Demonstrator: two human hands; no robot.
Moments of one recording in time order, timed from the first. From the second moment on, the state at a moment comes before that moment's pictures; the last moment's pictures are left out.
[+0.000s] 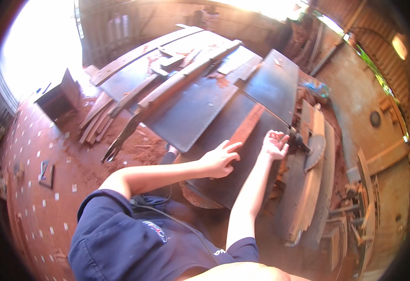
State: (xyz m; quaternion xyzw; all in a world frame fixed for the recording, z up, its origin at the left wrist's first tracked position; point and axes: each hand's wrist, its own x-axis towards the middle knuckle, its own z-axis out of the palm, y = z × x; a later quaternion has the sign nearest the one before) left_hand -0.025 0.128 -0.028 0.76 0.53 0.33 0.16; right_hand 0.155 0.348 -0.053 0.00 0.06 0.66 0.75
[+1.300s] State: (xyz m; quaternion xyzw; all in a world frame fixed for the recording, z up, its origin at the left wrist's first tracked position) left_hand -0.003 0.432 -0.038 0.74 0.57 0.33 0.12; right_hand 0.159 0.374 -0.058 -0.09 -0.02 0.67 0.74
